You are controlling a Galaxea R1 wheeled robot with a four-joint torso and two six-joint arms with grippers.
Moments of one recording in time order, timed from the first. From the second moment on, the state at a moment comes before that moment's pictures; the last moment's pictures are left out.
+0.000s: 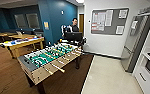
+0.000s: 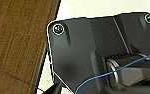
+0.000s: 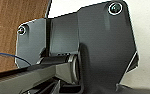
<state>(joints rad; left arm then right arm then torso) 1.46 2.96 -2.74 0.13 0.00 -0.02 -1.55 3.05 -2.74 -0.09 0.08 0.17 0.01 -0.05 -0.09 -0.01</state>
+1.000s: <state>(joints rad) 1.46 2.96 -2.74 0.13 0.00 -0.02 -1.54 3.05 -2.74 -0.09 0.08 0.17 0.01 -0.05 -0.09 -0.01</state>
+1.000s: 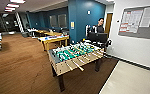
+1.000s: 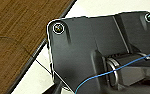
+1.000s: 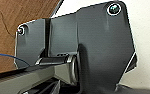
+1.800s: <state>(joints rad) 1.46 2.96 -2.74 0.13 0.00 -0.02 -1.54 3.05 -2.75 -0.09 0.08 0.17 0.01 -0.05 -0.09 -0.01</state>
